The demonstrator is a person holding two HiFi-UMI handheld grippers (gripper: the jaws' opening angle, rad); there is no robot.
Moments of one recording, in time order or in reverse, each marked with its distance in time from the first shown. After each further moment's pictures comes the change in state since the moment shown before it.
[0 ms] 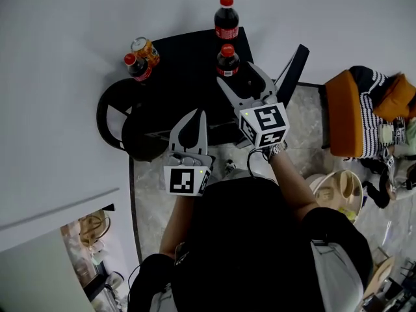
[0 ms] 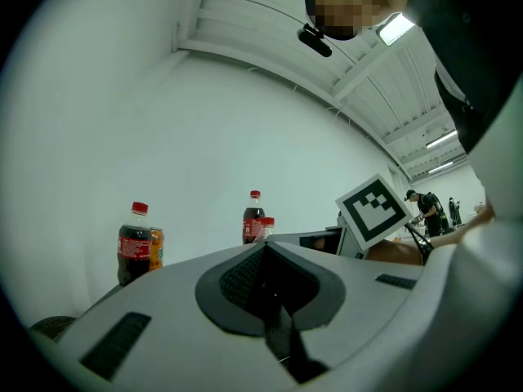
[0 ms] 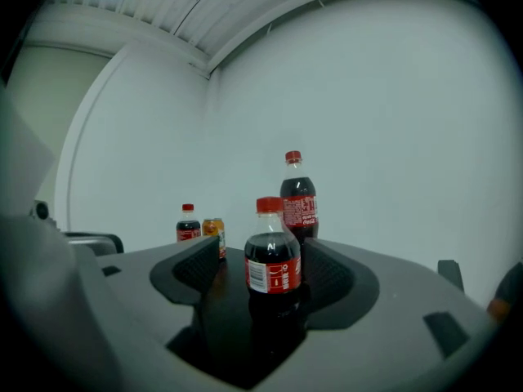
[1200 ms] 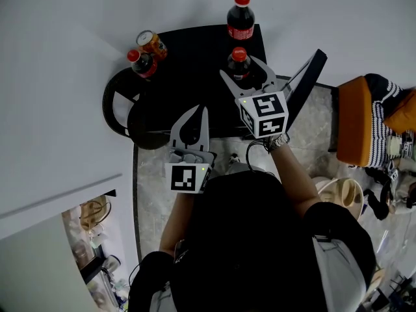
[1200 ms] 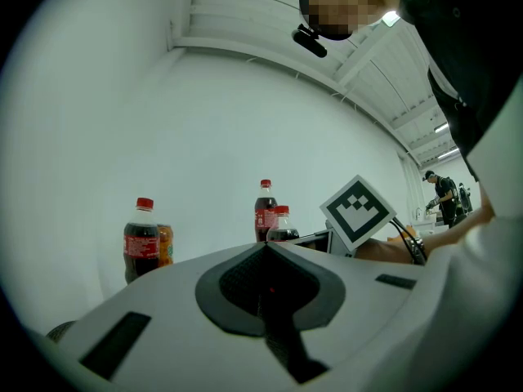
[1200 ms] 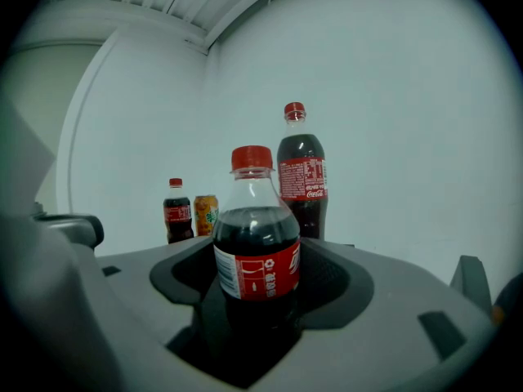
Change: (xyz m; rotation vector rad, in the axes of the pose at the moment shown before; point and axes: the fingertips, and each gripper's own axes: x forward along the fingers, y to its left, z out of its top) left arm 0.020 0.020 -0.012 0.047 0.050 0.071; right arm 0.052 -0.013 -0.033 -0.013 0.155 0.050
